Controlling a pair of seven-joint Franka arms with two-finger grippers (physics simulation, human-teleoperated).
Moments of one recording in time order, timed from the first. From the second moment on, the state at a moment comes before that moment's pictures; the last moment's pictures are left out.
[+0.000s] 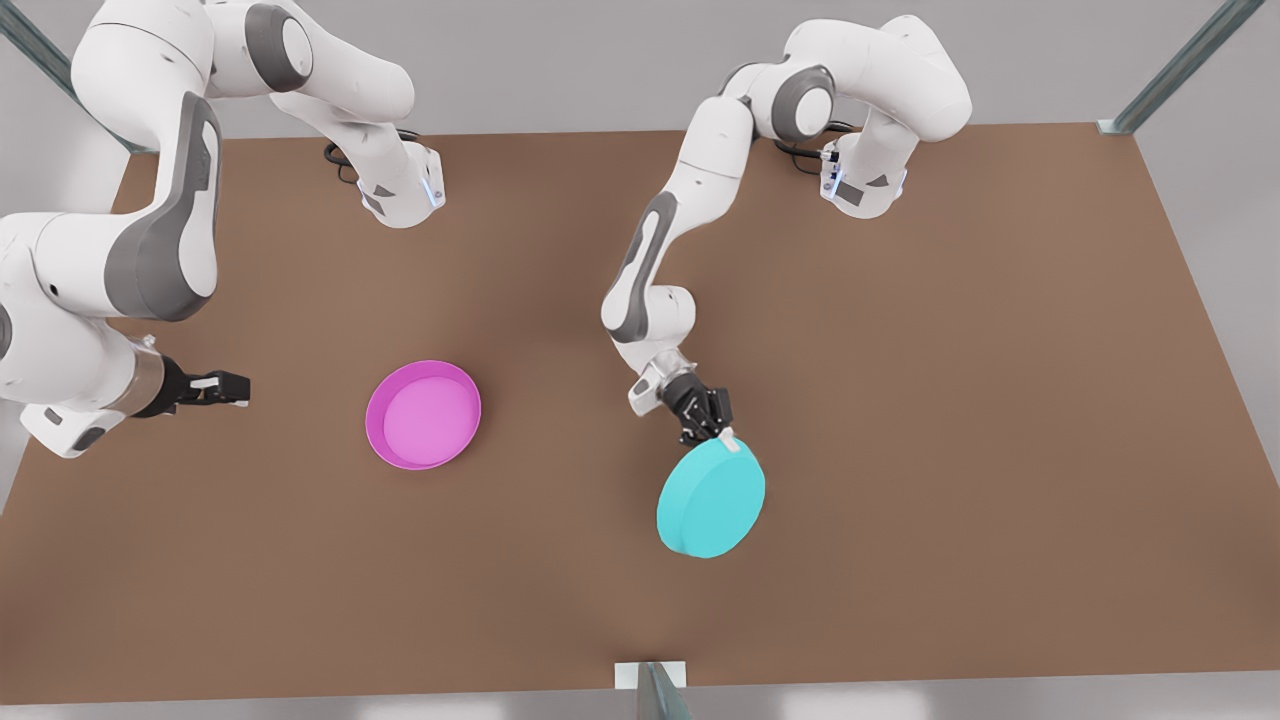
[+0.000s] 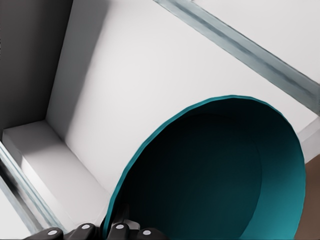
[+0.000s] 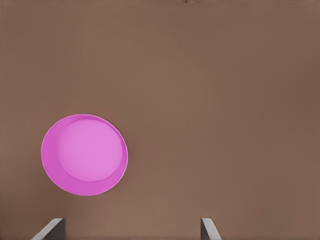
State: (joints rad) left arm -1.33 1.14 0.61 -1.48 1.39 1.79 -1.71; right arm -0.11 0.41 0.13 -1.13 -0.12 1.37 -0.12
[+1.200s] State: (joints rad) left arm -0.14 0.33 0.01 -1.20 0.00 1.22 -1.25; right arm -0.30 0.27 0.12 -1.90 0.02 1.70 -0.17
